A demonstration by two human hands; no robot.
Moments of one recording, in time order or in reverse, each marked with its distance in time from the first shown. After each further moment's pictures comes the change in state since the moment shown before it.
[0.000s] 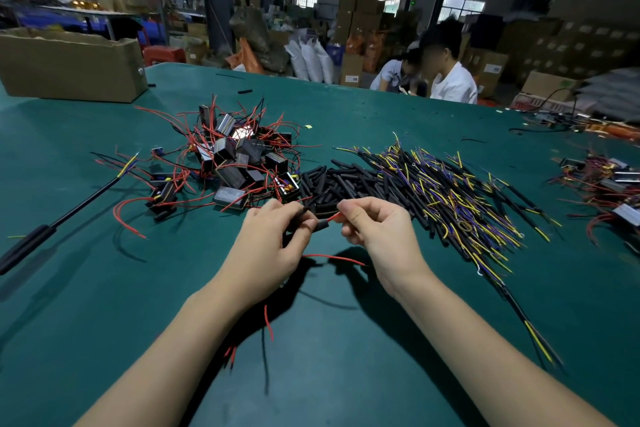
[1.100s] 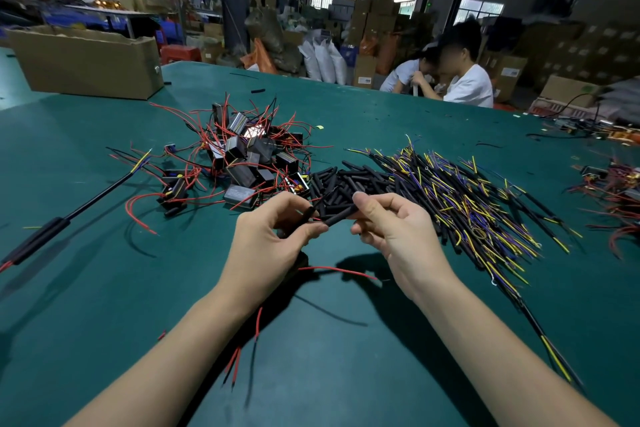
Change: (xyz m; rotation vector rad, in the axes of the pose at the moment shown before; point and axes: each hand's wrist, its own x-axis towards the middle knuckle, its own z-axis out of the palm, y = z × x) left_hand -0.004 0.008 -0.003 -0.324 0.216 -0.088; right_hand 0.001 -0.010 -0.004 0.133 -0.008 0.090
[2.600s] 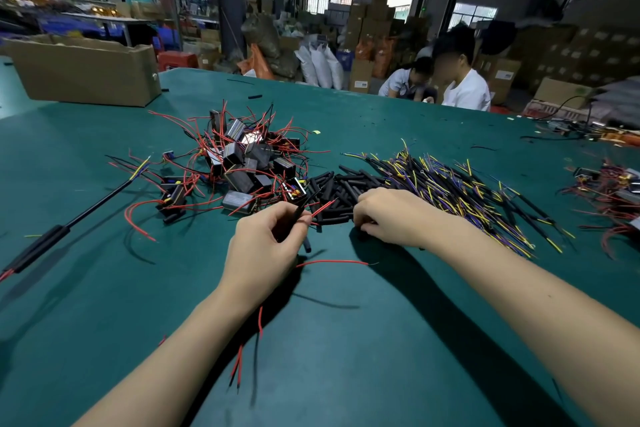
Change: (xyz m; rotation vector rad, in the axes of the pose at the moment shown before) left_hand 0.003 -0.009 0.002 0.149 0.024 -0.146; right_hand 0.074 -0.014 -0.031 -1.874 -0.618 -0.487
